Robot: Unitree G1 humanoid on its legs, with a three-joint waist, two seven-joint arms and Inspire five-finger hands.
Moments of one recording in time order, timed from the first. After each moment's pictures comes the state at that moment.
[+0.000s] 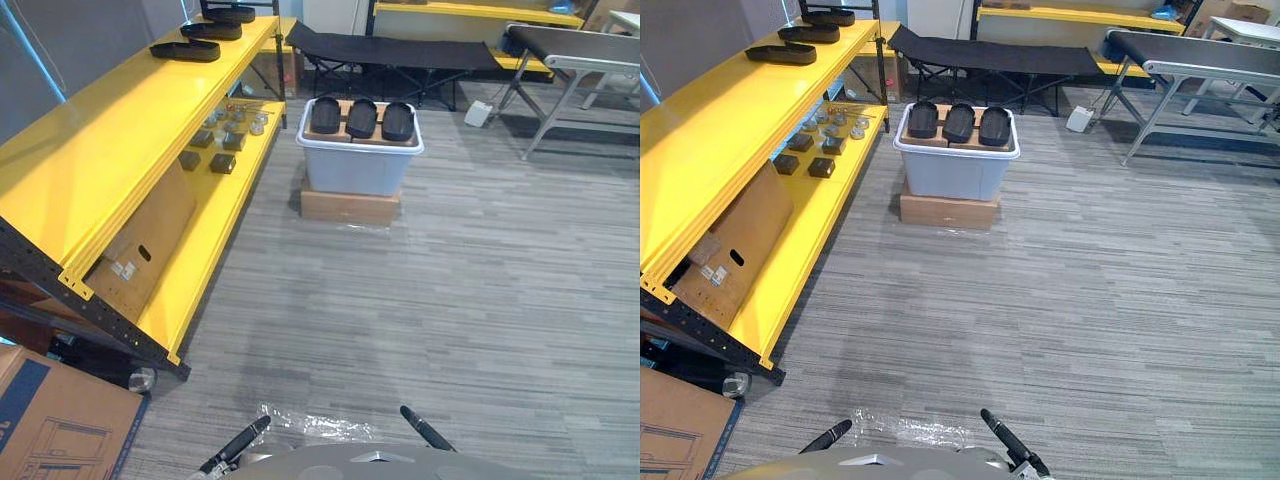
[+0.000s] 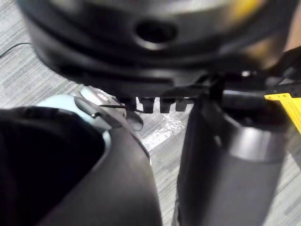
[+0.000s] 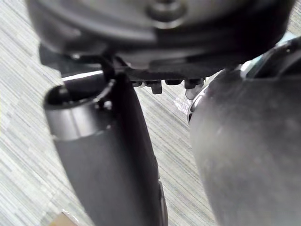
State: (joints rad) left arm 0.17 0.13 0.20 1.07 -0.59 0.25 -0.10; right arm 0.13 -0.06 -0.31 1.10 0.66 0.11 0.11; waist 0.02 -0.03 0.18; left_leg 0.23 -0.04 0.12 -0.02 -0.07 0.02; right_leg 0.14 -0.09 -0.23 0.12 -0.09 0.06
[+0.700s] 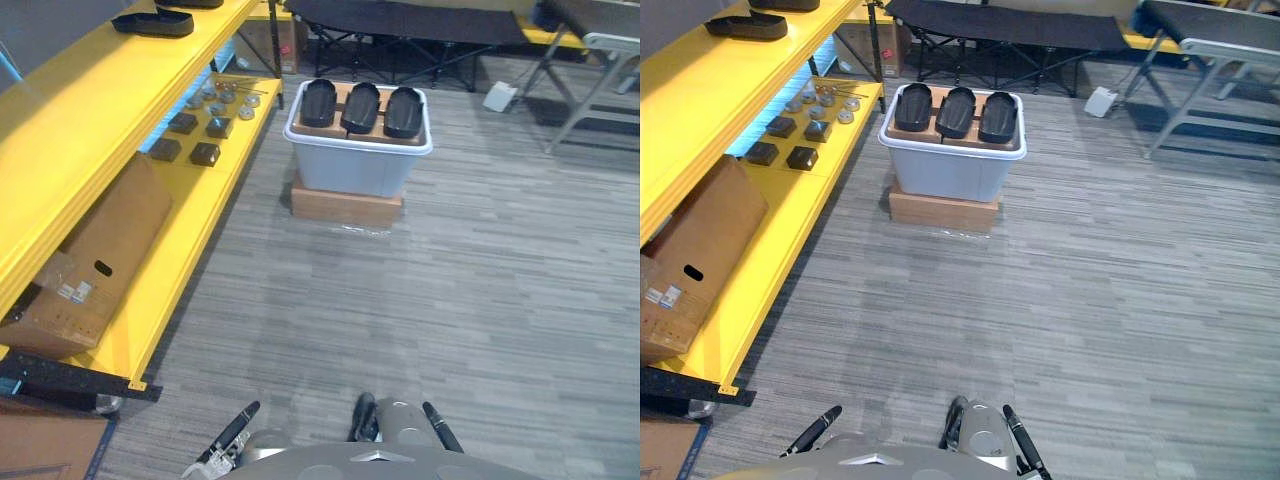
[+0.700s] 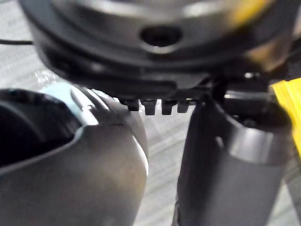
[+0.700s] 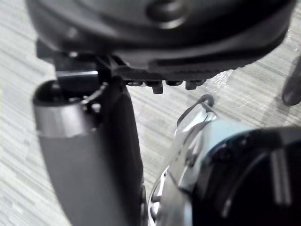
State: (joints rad) left arm 0.14 0.06 0.39 1.02 -0.62 0.23 -0.05; right arm 0.18 -0.04 -0.45 1.06 0.66 0.10 0.12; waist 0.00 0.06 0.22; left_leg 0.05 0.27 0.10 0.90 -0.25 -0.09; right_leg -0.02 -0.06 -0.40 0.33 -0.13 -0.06
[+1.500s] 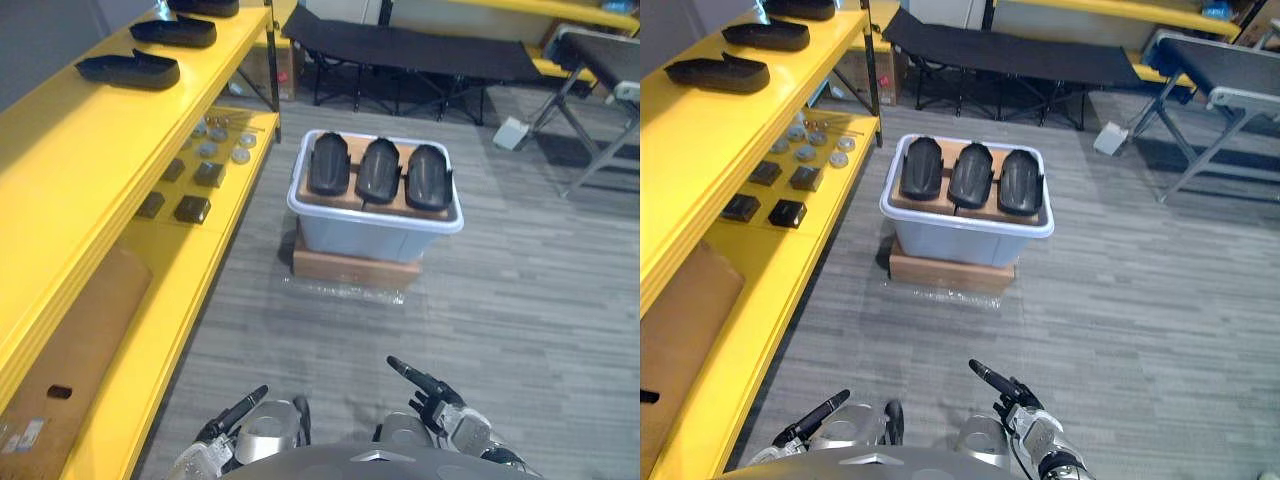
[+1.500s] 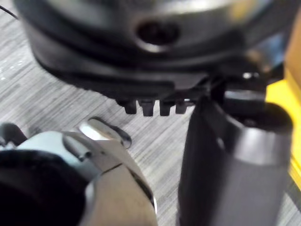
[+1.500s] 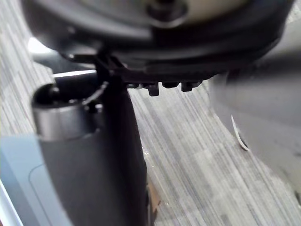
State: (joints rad) left arm 0.10 0.12 0.24 0.99 -0.46 0.16 -0.08; right arm -0.05 -0.11 -0.27 1.09 0.40 0.13 0.11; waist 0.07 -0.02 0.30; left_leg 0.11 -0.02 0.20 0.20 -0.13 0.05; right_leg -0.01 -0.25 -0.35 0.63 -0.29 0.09
